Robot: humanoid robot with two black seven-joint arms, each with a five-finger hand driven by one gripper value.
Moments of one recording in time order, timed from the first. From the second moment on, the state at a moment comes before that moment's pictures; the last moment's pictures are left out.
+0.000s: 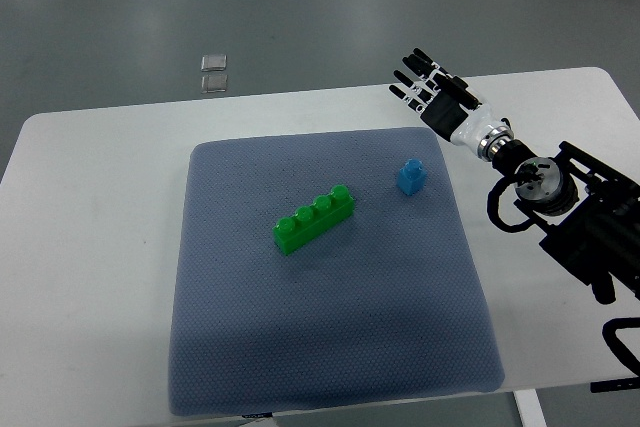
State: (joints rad) left arm 0.03 0.00 -0.10 -0.18 0.07 -0.03 -0.03; right arm 0.78 -0.13 0.78 0.58 0.19 0.35 0.08
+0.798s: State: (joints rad) left arm 0.02 0.00 -0.09 -0.15 0.07 -0.02 -0.03; right arm 0.98 -0.19 0.70 0.58 -0.10 0.44 0.03
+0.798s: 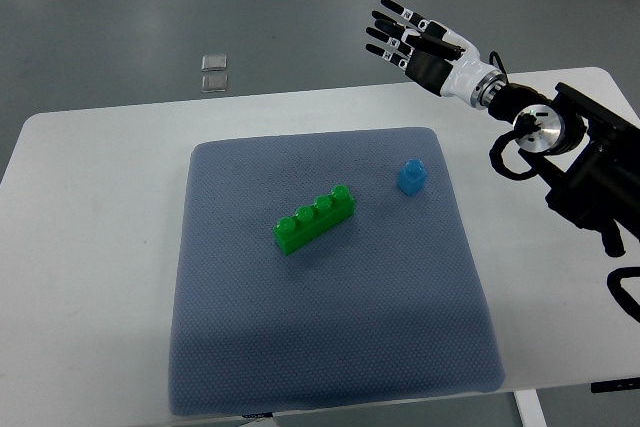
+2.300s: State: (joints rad) left arm 0.02 0.00 -0.09 -0.15 0.07 -0.02 -0.03; right arm 2.07 -0.49 -0.63 1.15 -0.97 0.61 0.10
